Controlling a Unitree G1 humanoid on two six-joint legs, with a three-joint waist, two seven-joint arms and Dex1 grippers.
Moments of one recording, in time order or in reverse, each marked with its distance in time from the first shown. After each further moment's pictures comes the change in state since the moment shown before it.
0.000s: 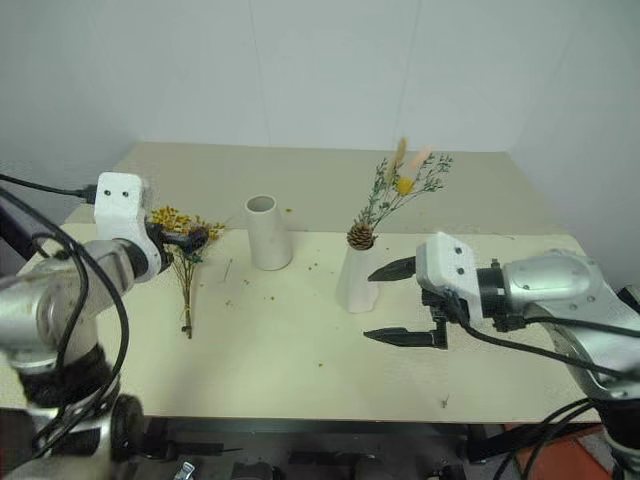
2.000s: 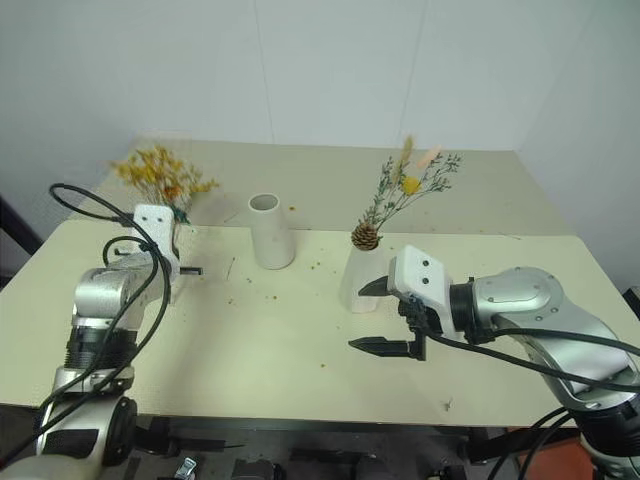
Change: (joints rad) left arm 0.033 0.082 -0.219 0.595 0.087 -0.722 0.192; right arm 0.046 0.086 0.030 -0.110 -0.029 0.180 -0.157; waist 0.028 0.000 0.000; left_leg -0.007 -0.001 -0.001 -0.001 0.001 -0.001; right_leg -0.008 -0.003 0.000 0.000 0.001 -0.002
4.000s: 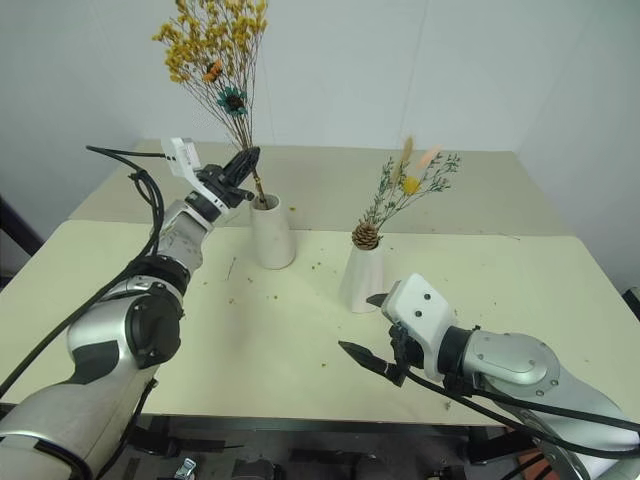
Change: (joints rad) left arm -0.553 -0.184 0.319 1.200 -0.163 -1.068 -1.023; right arm 0.292 0.111 -0.127 -0.334 0.078 0.196 -0.489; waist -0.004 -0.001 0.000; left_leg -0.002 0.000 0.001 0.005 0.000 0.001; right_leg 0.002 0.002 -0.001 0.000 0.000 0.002
